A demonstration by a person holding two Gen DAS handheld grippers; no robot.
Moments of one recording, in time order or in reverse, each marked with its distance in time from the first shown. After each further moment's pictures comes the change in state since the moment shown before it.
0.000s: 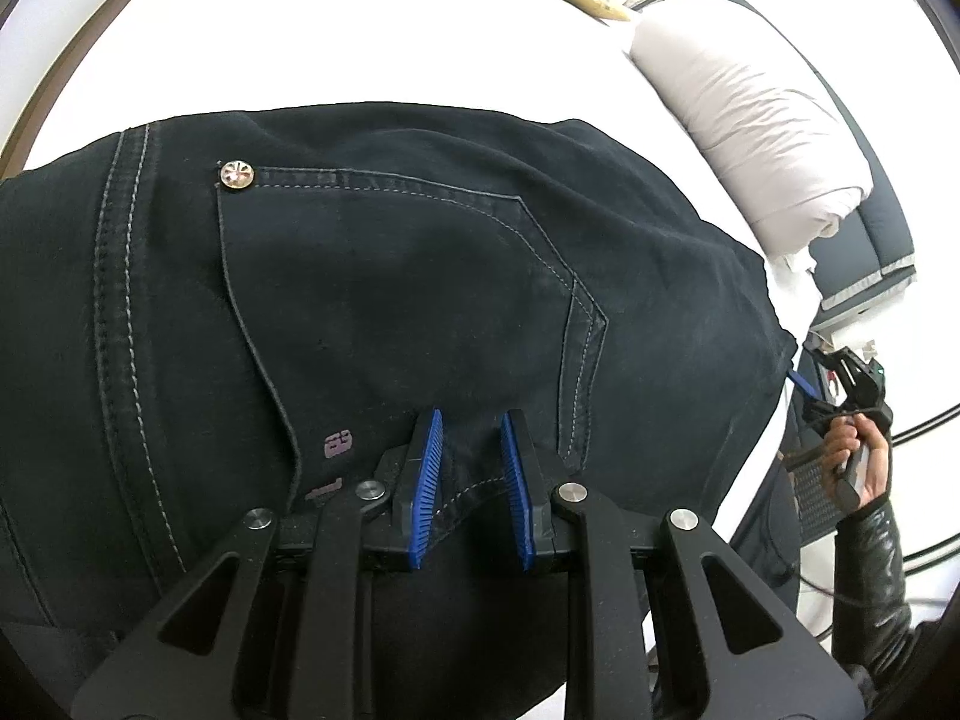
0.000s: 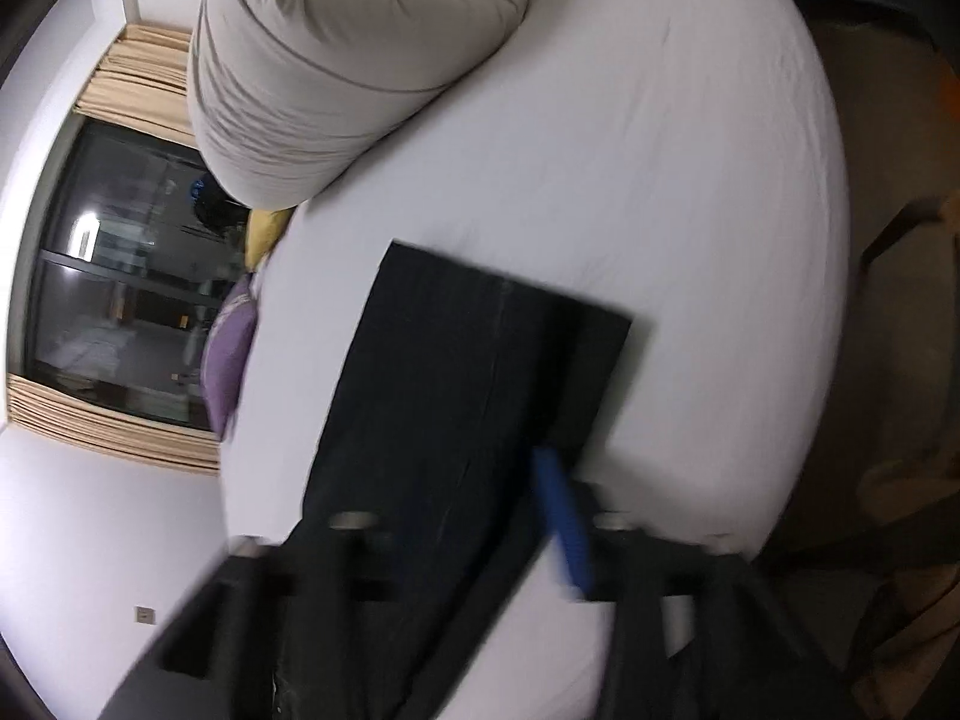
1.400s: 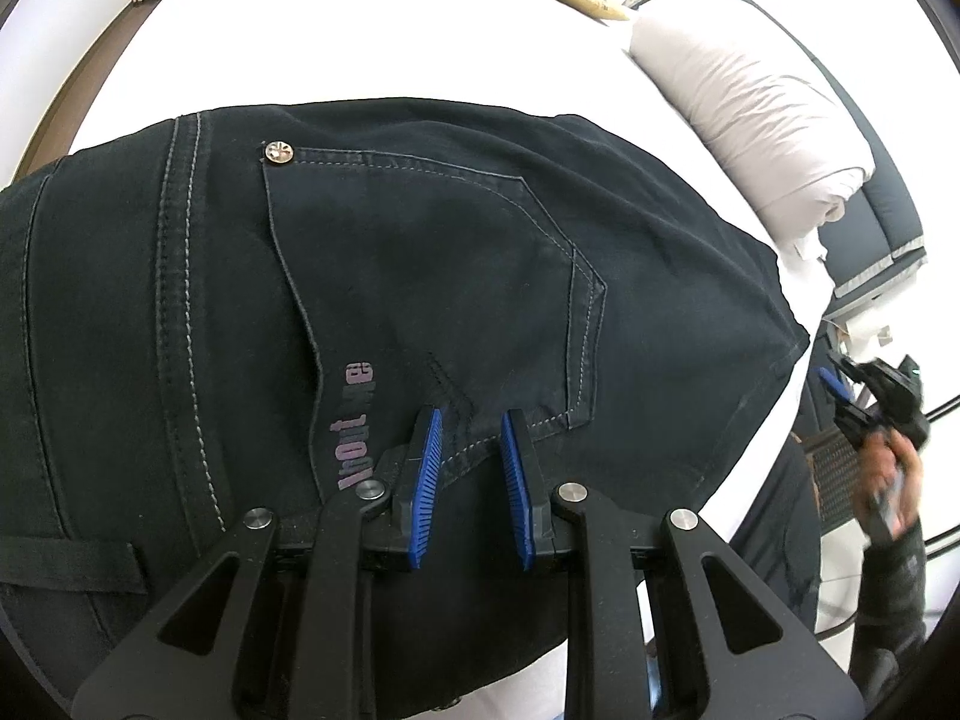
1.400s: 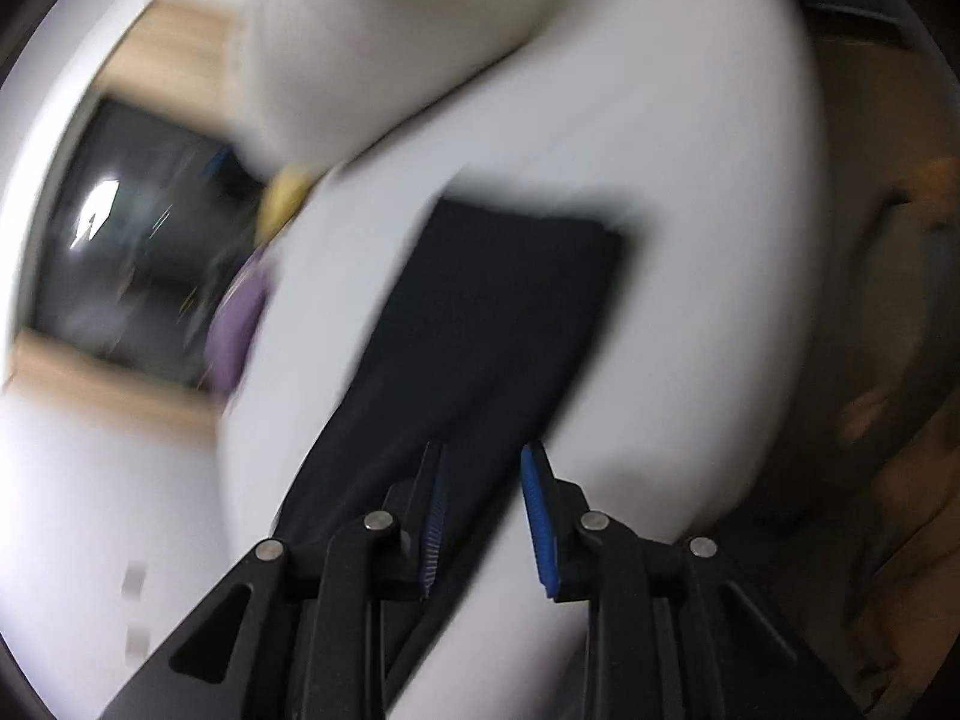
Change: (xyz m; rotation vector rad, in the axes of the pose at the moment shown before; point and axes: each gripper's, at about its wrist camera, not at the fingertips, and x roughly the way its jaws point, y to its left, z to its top) left arm -0.029 -0.011 -0.033 0.039 -0.020 0.047; right arm 0.000 0.051 -0.074 -0.142 0.160 0.099
